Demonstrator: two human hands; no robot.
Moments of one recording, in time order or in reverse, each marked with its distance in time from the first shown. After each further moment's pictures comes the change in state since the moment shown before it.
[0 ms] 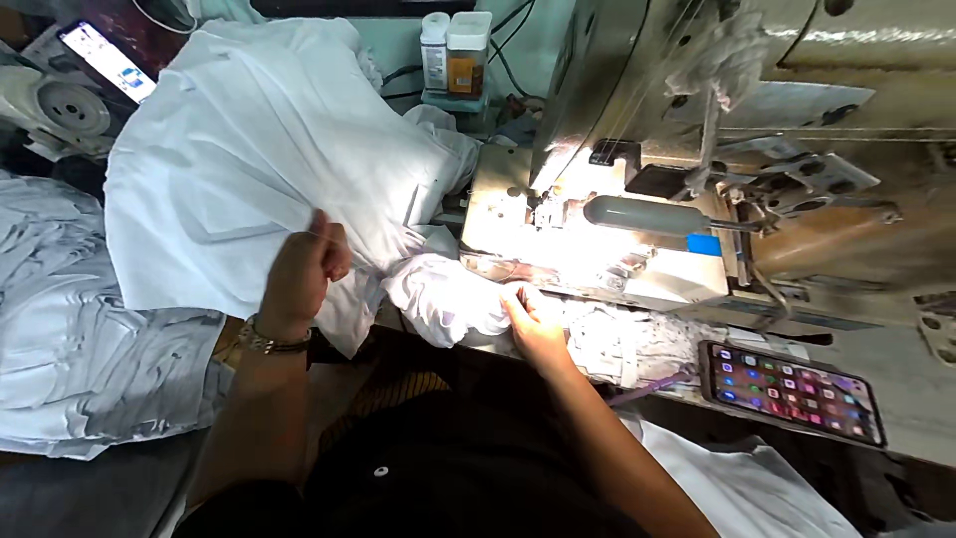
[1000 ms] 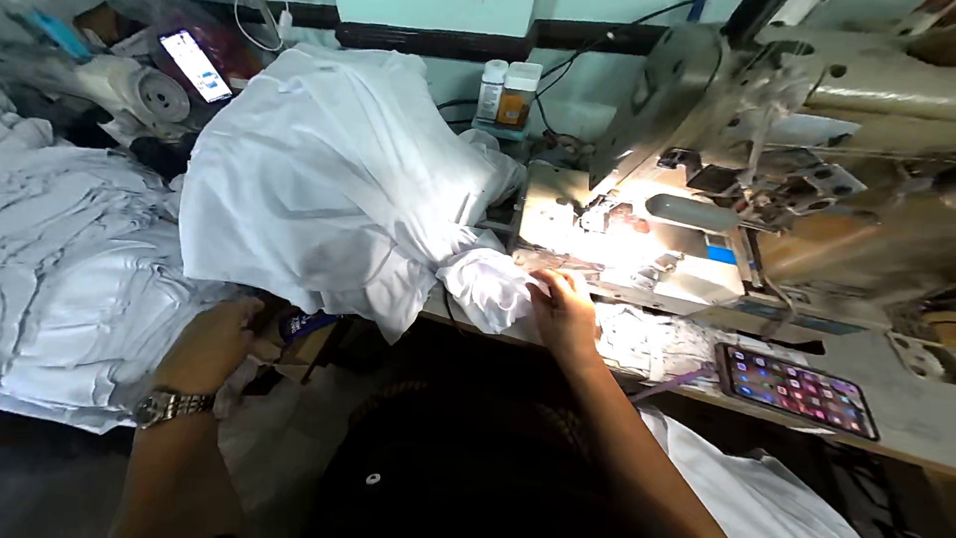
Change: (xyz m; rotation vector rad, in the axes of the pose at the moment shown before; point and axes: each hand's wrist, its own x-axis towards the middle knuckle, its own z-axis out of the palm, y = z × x) left_hand -0.141 -0.026 -0.181 1.090 -0.035 -0.533; right_hand -0.008 -0.028 0.029 -0.718 0.157 -0.377
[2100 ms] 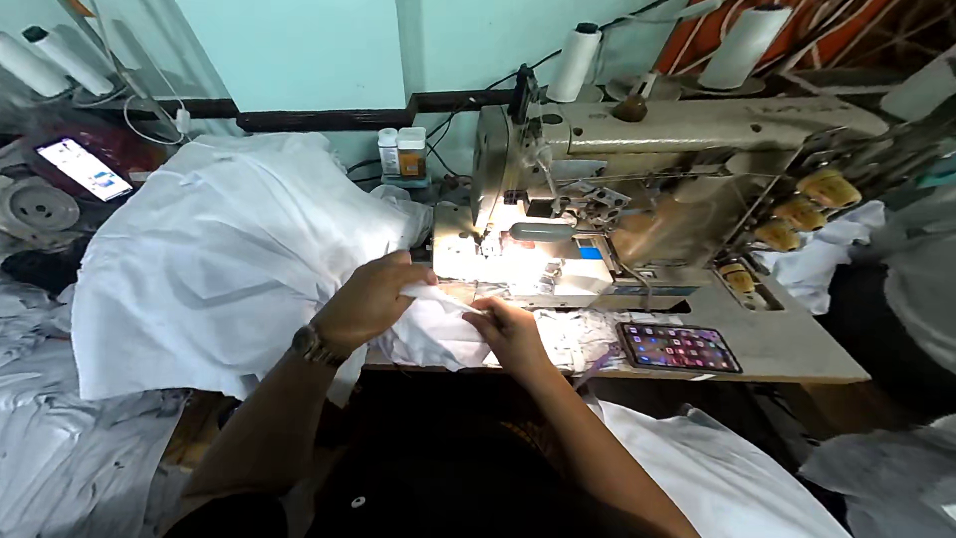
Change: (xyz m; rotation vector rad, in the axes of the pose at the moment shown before) left_hand 0.054 0.290 -0.015 -0.280 0.130 1.138; right_hand 0.009 -0.012 -0.050 0.280 0.020 0.020
